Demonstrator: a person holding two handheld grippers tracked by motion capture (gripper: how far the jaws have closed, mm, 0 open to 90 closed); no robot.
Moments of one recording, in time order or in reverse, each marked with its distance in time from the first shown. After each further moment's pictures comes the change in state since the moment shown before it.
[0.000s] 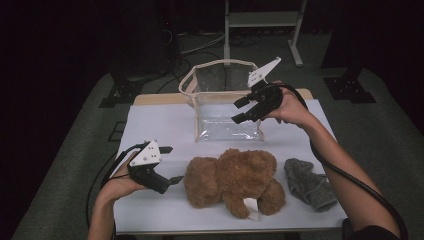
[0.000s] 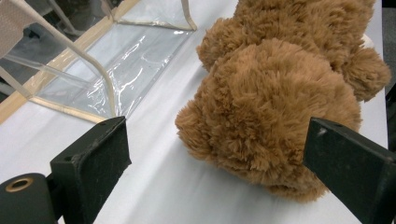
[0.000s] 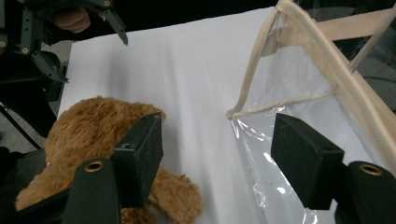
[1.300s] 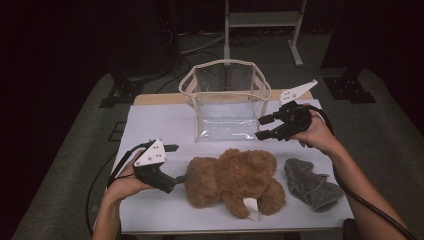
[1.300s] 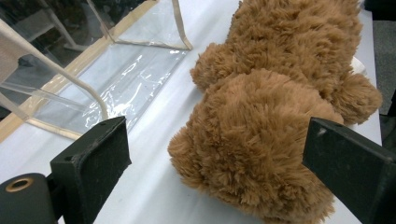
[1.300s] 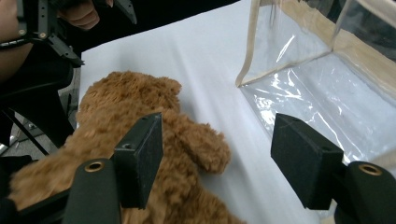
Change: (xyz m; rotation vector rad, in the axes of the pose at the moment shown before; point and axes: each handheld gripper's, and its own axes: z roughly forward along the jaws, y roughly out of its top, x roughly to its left) left arm -0.008 0.014 0.006 -0.056 0.001 0.015; right arm 0.031 -0.074 -0.033 -0.089 -0.030 0.155
